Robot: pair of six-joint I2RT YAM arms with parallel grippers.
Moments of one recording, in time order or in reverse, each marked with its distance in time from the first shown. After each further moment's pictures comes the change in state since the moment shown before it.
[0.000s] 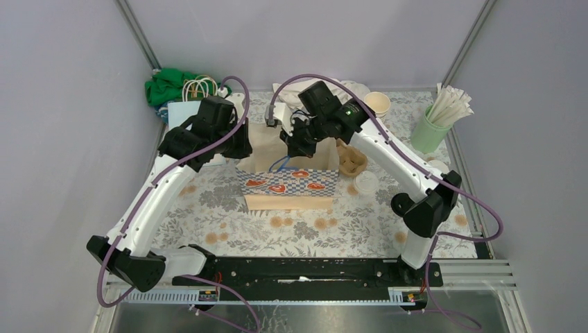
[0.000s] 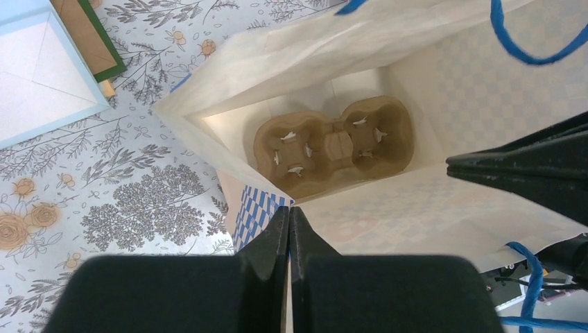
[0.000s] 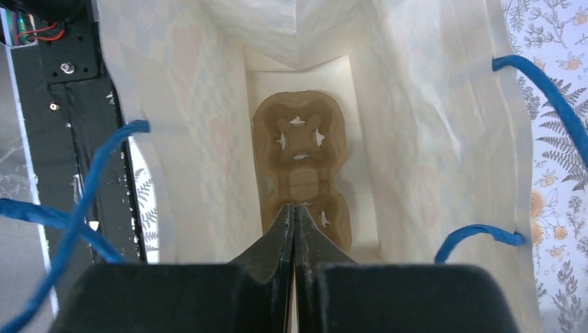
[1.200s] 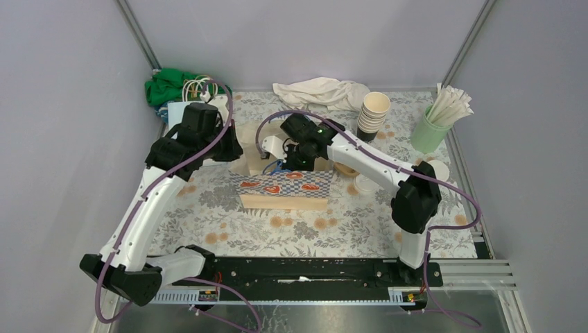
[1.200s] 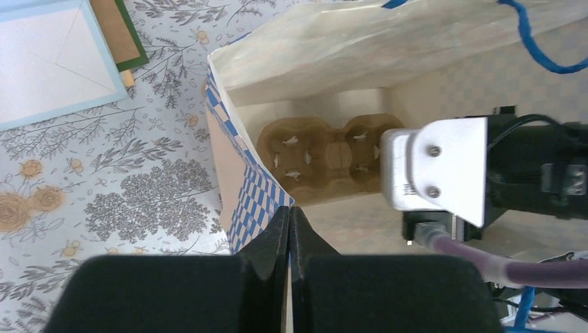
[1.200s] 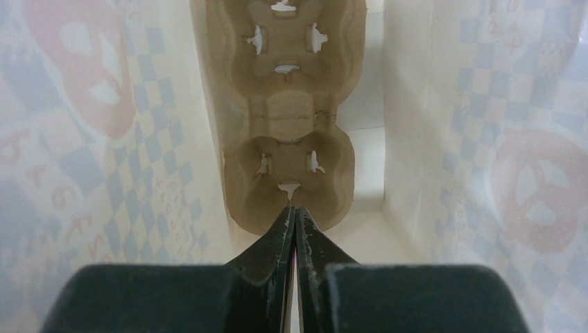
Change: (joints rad) left arm 0.080 -0.086 -0.073 0.028 0.008 -0.026; right arm 0.060 0.099 -0.187 0.021 0.239 -0.102
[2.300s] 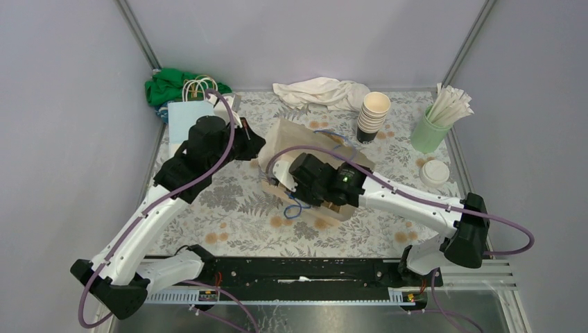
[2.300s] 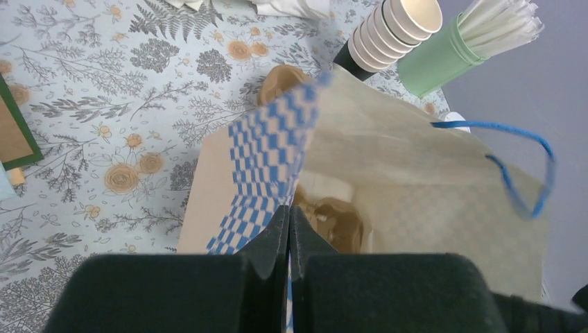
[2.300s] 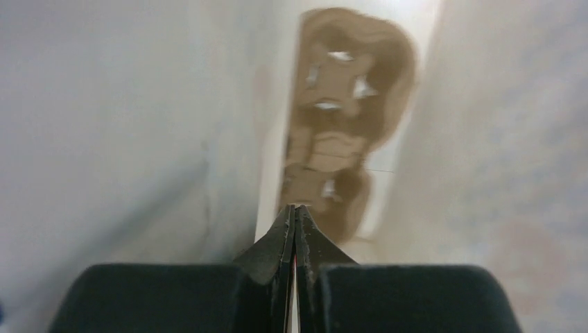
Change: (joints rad) left arm -0.183 -0.141 -0.209 0.432 -0.056 -0.159; right arm 0.245 -0.402 -0.398 0.199 0.372 0.323
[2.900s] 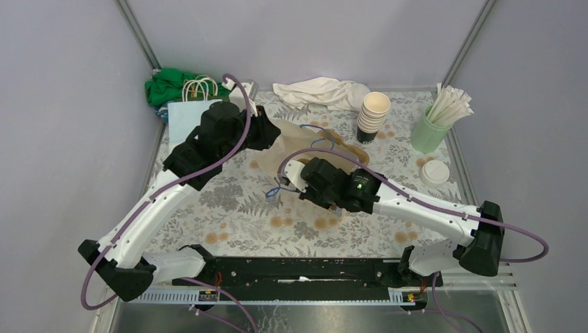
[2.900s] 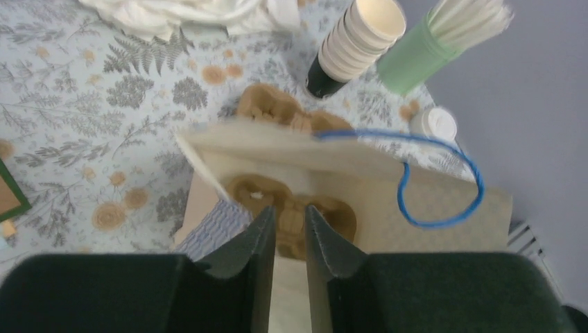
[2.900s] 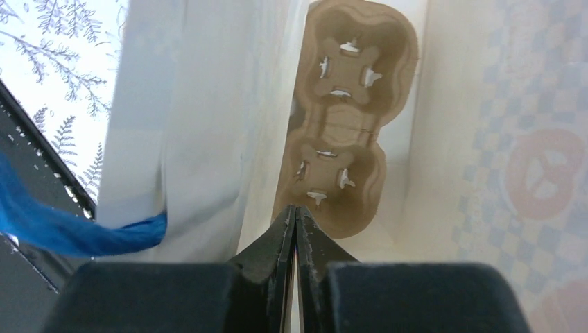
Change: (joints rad) left arm -0.082 0.127 0.189 -0.011 -0.029 0.067; right arm 0.035 -0.122 -0.137 0.040 0.090 0.052
